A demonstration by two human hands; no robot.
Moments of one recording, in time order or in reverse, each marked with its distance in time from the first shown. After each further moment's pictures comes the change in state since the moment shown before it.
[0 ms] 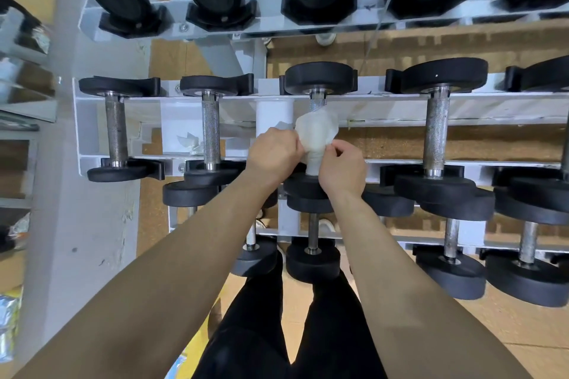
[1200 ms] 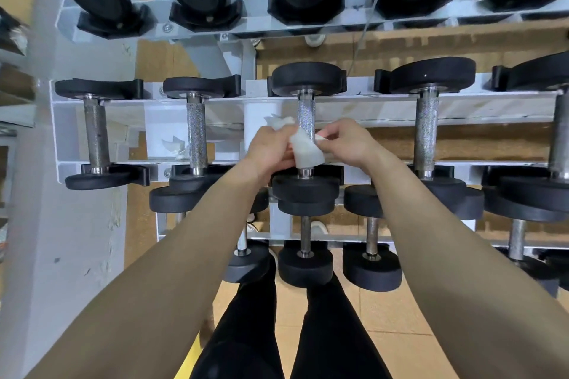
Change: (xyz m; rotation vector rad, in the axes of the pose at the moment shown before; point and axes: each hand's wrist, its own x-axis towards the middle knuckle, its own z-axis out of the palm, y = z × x) left_hand 0.006 0.012 -0.008 -1.267 -0.241 -0.489; right_hand 0.081 -0.011 -0.039 -0.252 -0.565 -0.233
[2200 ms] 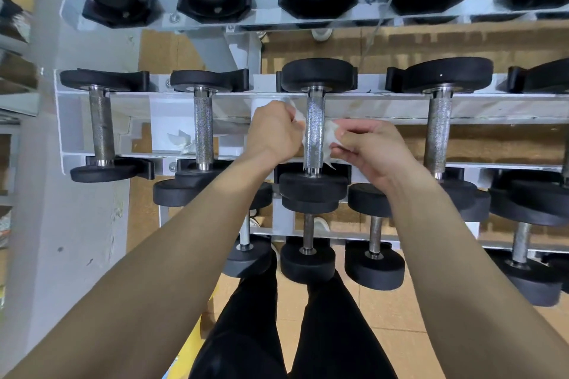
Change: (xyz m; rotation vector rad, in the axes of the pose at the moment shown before) left_hand -0.015 0.034 -0.007 0.827 0.227 0.326; right_hand -0.053 -0.030 -0.005 0.860 0.118 0.169
